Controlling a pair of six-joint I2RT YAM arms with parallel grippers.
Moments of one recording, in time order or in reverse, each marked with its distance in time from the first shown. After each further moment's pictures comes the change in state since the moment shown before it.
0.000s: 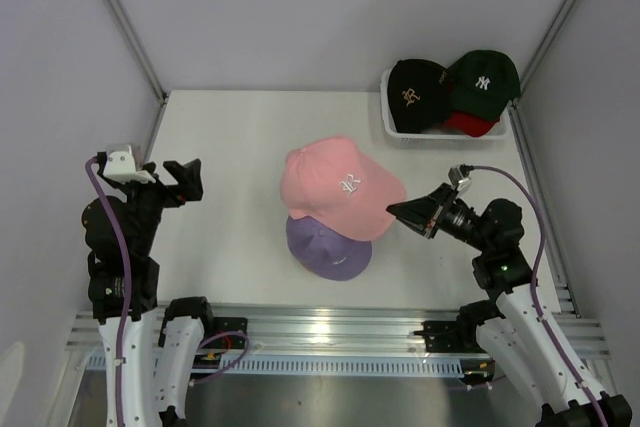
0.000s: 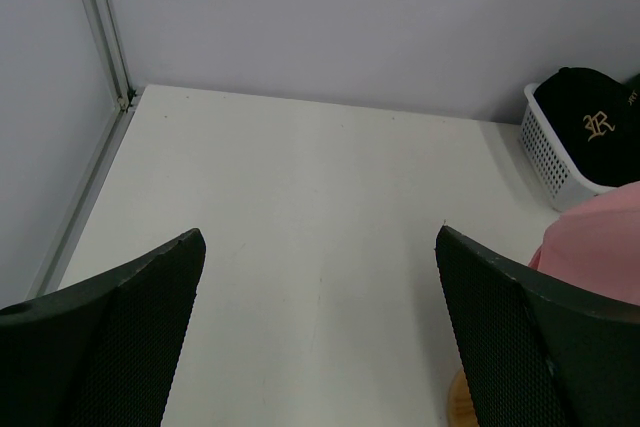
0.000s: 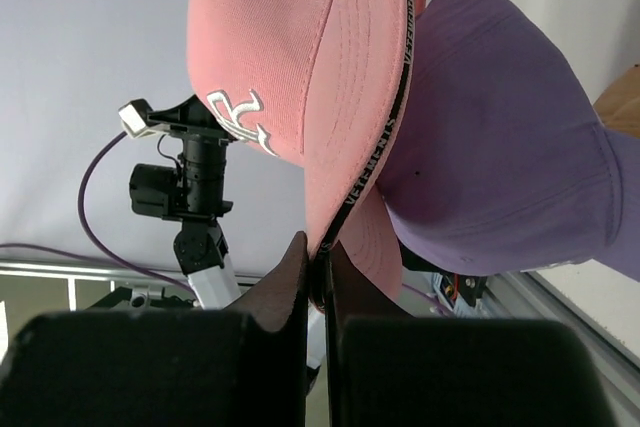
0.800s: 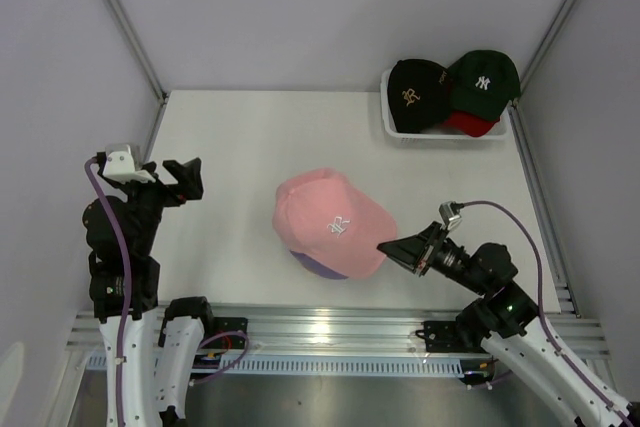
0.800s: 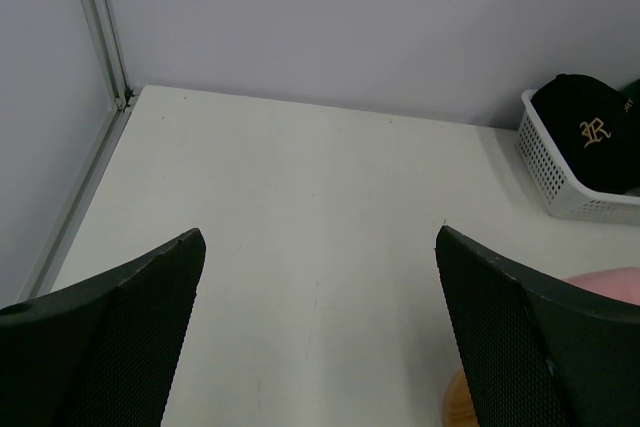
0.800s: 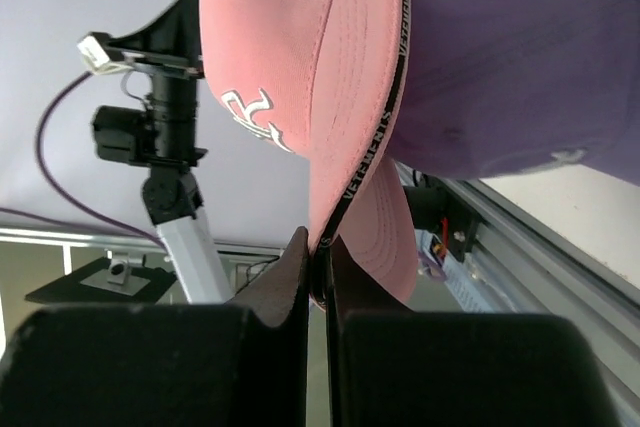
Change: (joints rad) left arm 0.000 0.000 -0.011 0.018 -0.003 -0.016; right arm 0.361 -0.356 -0.158 -0.195 0.359 0.009
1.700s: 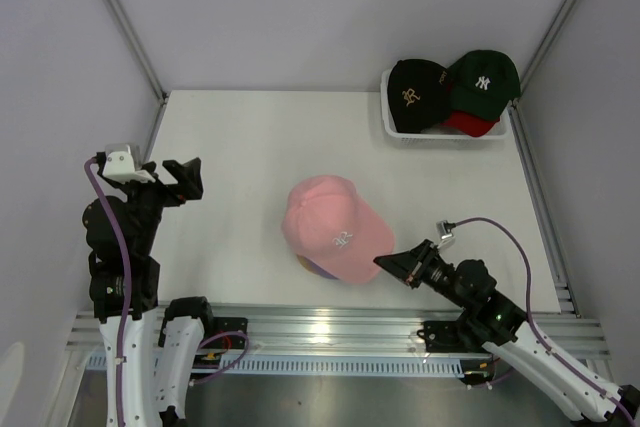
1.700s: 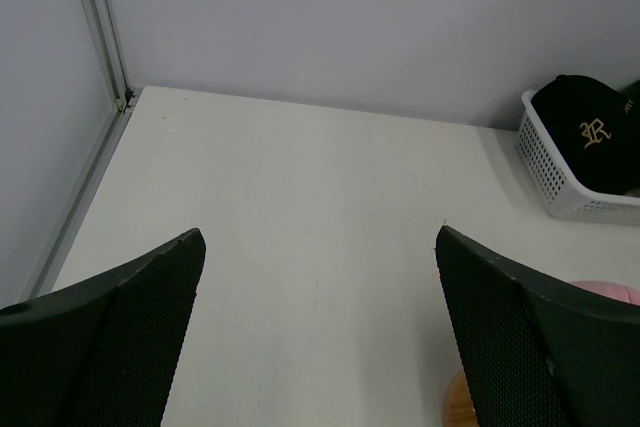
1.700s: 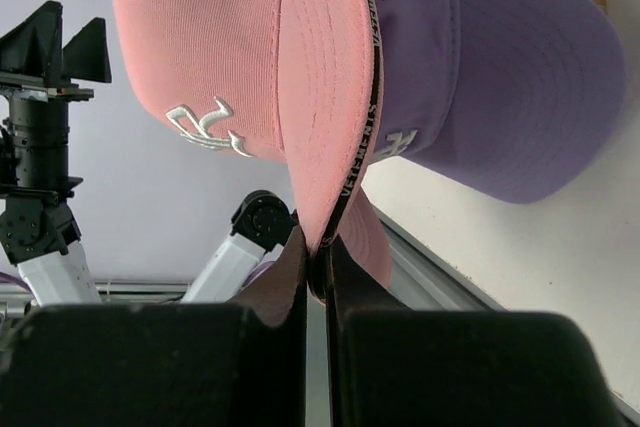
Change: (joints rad) left arm 0.000 0.000 0.000 0.002 -0.001 0.000; right arm 0.200 -0.164 -0.244 -0.051 0.306 -0.116
